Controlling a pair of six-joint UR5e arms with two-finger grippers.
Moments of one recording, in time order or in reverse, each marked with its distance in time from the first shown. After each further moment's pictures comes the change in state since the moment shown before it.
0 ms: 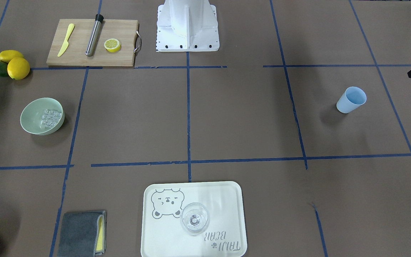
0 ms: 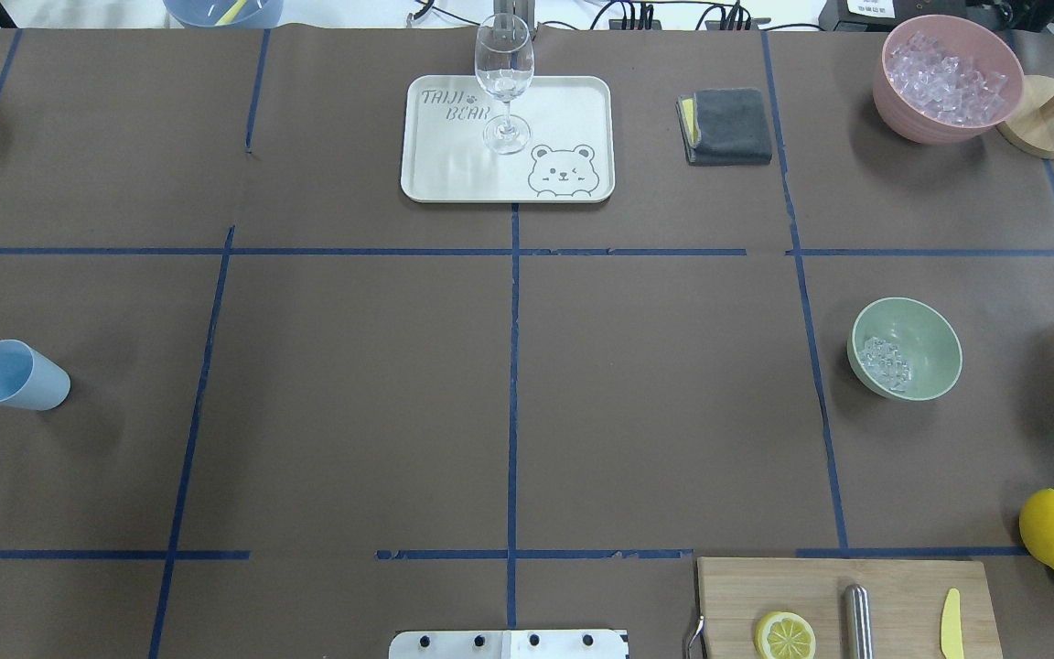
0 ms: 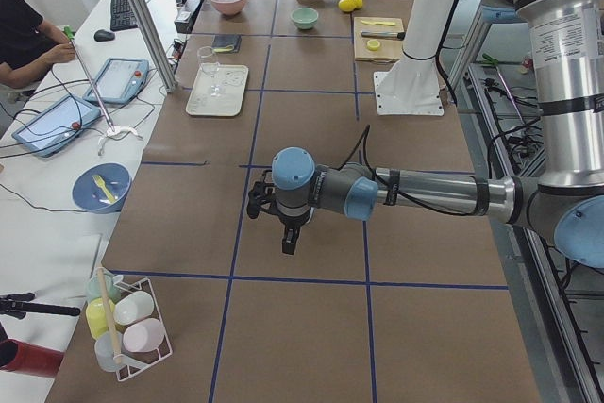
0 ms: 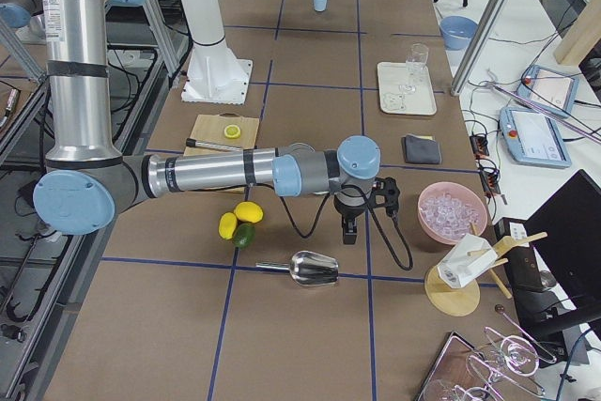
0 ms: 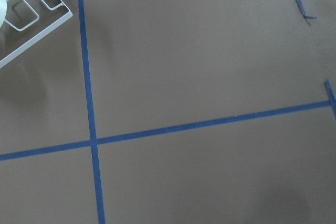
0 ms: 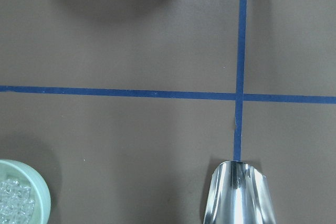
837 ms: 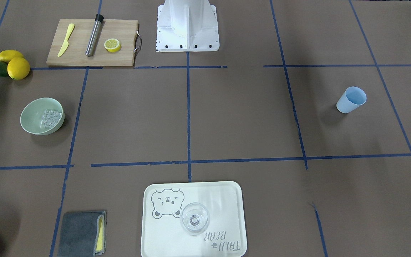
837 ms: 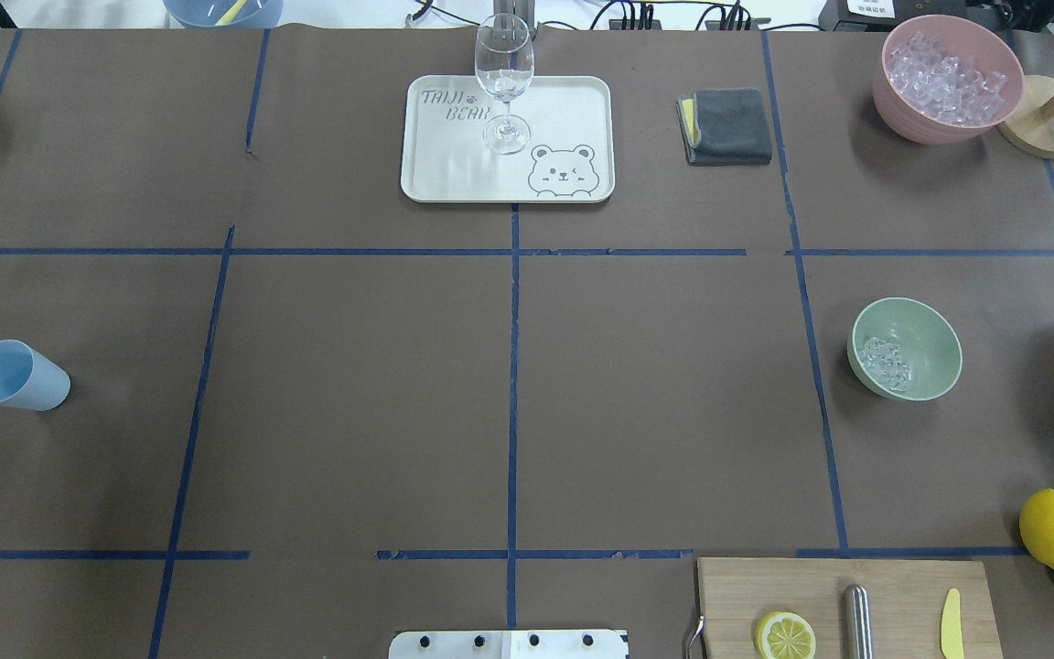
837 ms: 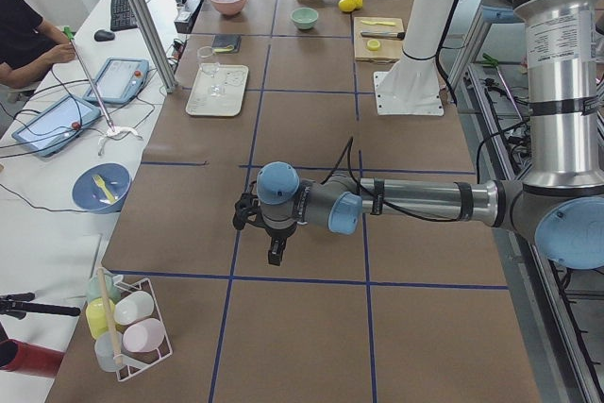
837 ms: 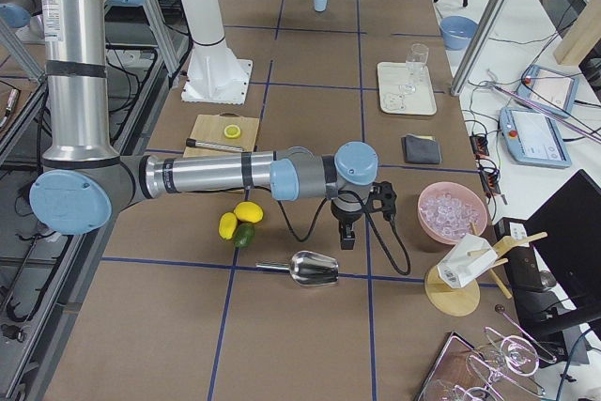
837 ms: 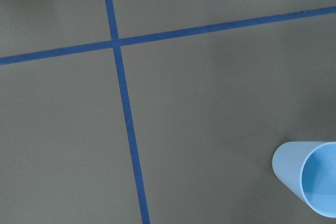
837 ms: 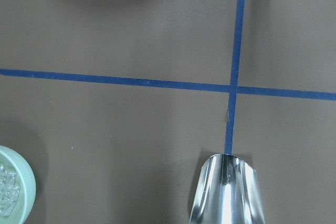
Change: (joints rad) left arm -0.013 -0.088 0.137 -0.042 0.007 0.011; right arm 0.000 -0.016 -0.009 -0.003 -0.004 -0.050
